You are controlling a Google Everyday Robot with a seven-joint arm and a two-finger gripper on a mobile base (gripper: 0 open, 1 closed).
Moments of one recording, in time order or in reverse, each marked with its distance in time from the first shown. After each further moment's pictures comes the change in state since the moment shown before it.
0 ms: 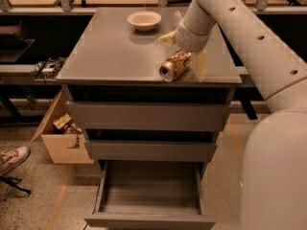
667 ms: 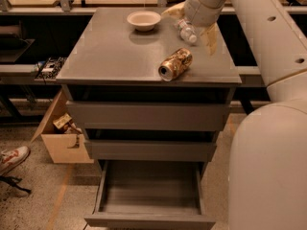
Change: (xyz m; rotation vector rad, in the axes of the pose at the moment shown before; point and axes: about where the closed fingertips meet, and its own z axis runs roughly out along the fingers) arm 0.034 -0.023 -0.070 0.086 0.119 -0.051
